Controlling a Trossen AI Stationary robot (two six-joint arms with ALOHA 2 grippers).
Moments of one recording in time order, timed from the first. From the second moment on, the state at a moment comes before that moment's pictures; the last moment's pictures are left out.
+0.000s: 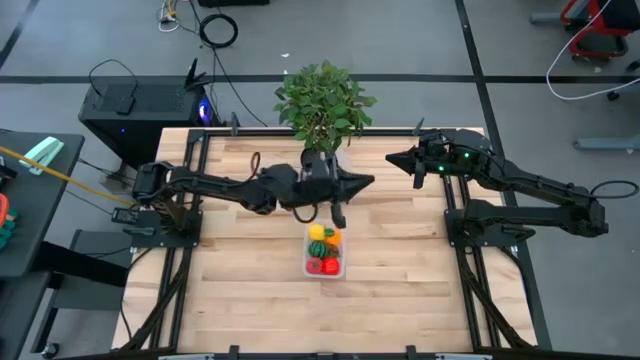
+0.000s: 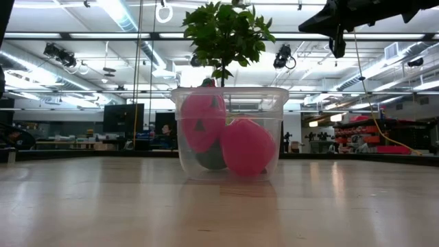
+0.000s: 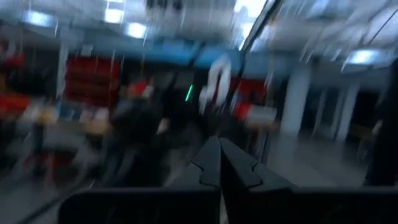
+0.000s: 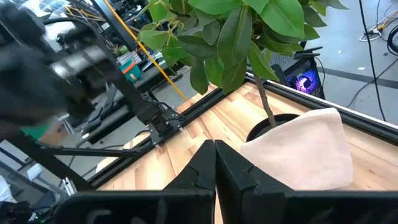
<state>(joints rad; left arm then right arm) -0.06 1.74 1.33 0.70 -0.20 -0.12 -0.42 0.69 0.66 -0.13 -0.19 0.49</state>
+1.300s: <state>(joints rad) -0.04 1.08 0.37 1.57 -0.23 0.14 -0.42 0.69 0.66 -0.14 -0.21 0.52</state>
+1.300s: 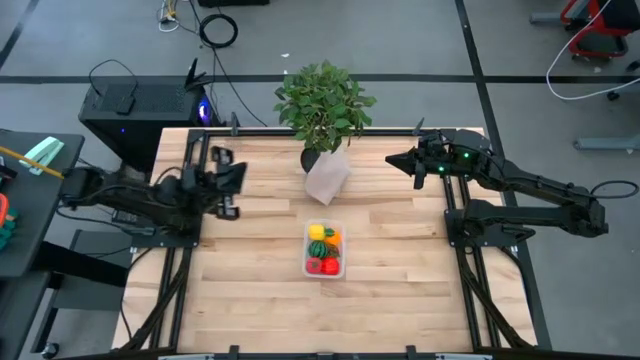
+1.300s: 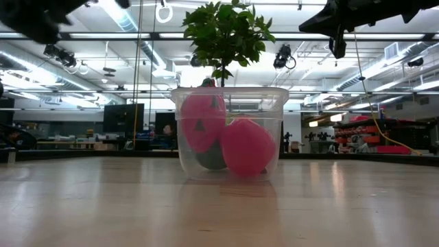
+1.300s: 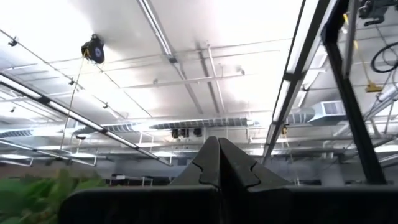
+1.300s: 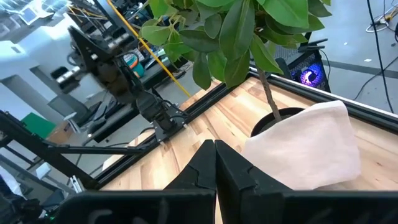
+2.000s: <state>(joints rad) -0.01 0.59 0.01 1.41 -0.12 0.09 -0.42 0.69 0.66 -0.14 -0.18 0.55</state>
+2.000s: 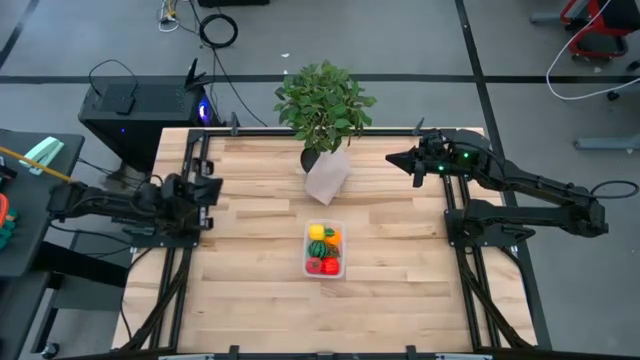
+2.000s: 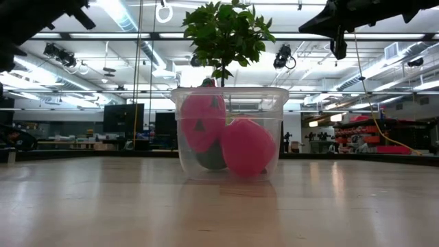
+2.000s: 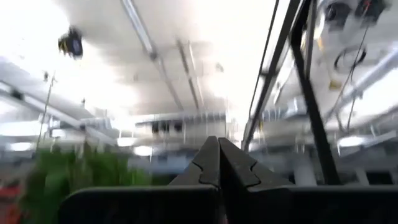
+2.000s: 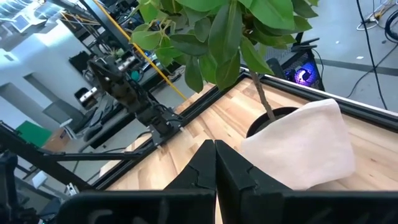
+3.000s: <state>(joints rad) 0.06 0.30 0.01 0.25 -0.08 -0.13 -0.42 0.69 0.66 -0.20 -0.18 0.64</state>
